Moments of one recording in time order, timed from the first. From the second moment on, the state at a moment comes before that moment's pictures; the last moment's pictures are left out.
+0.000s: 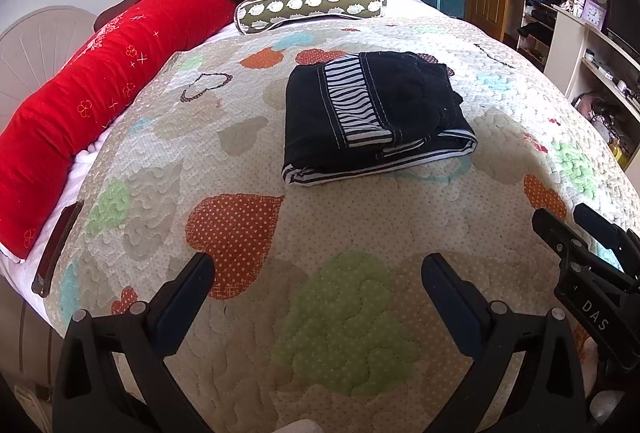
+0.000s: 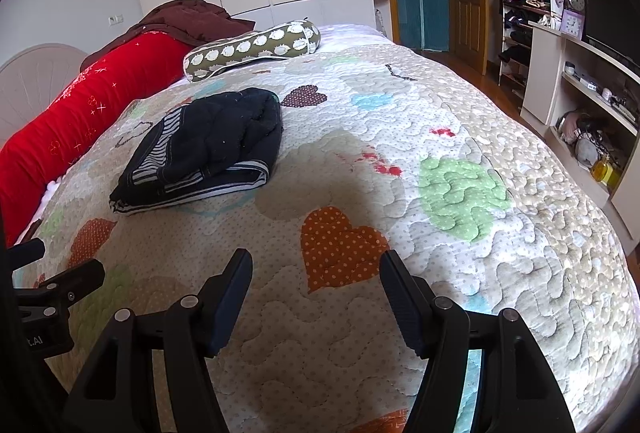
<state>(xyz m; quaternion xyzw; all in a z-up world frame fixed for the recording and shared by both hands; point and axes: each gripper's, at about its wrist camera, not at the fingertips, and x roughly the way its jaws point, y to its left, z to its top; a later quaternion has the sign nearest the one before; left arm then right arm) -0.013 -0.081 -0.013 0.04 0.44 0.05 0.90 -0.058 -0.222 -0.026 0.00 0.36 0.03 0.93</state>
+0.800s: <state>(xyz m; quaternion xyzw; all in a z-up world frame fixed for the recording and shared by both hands) -0.004 -0.084 -0.008 0.06 0.43 0.05 0.90 -0.058 -0.206 -0.023 -0.04 0.36 0.02 0.93</state>
